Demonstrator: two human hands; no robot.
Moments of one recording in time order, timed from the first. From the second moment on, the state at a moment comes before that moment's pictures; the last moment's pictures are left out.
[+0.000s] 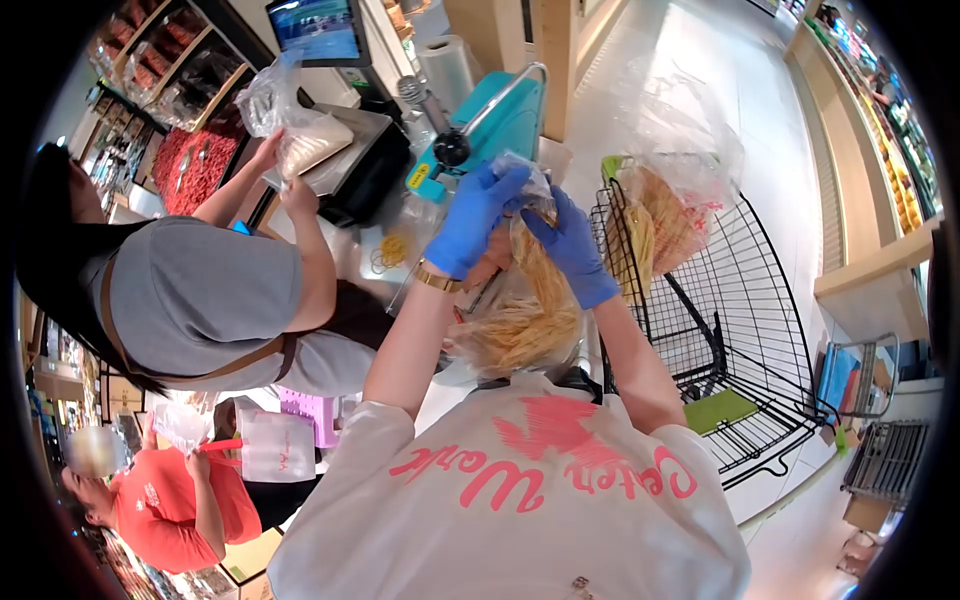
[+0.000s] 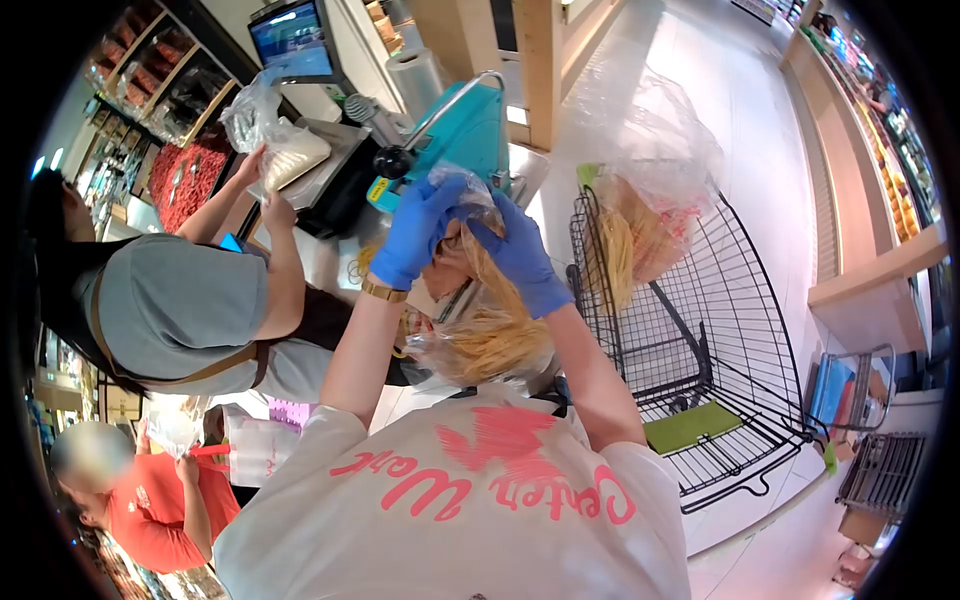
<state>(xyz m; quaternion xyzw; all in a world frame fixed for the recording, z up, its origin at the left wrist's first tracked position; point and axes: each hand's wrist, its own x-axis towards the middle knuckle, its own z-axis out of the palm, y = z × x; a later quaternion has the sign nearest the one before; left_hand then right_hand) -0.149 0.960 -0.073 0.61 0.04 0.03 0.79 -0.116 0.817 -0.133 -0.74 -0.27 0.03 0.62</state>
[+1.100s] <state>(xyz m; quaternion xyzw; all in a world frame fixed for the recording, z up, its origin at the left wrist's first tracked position) -0.235 0.932 -0.173 0.72 0.09 0.03 0.69 -0.035 0.556 -0.287 -0.70 -0.06 0.00 0.71</state>
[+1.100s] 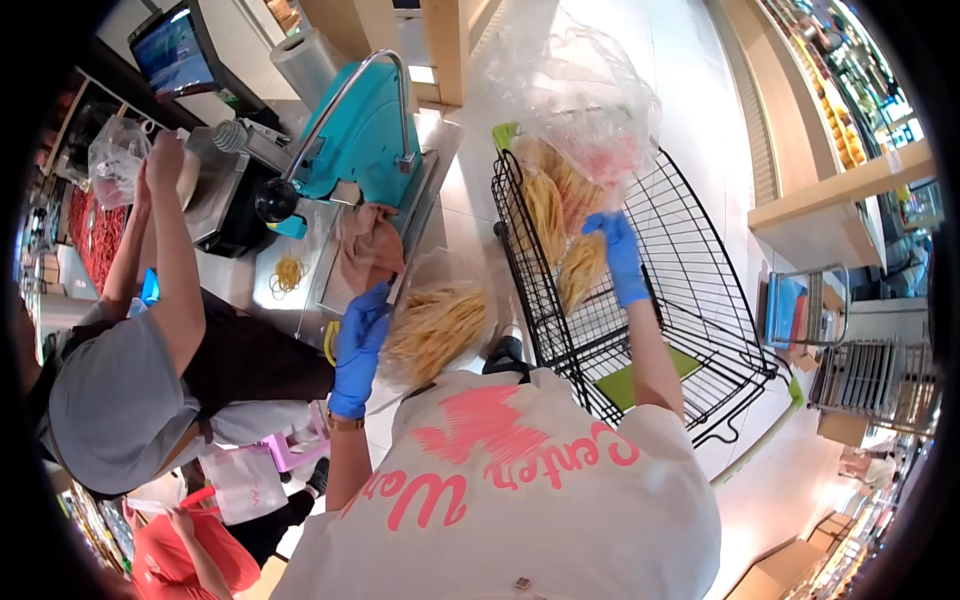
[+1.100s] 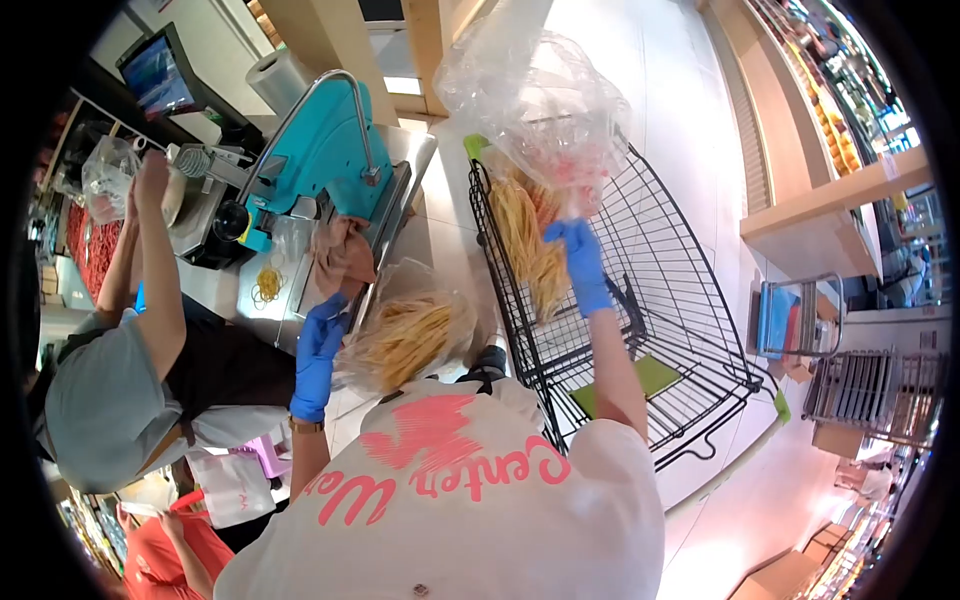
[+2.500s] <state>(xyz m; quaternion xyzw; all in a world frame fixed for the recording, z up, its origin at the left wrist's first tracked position) -0.304 0.905 -0.250 0.91 0.03 0.10 0.40 -0.212 0.799 -0.174 -0.73 -0.54 -0.02 0.42</state>
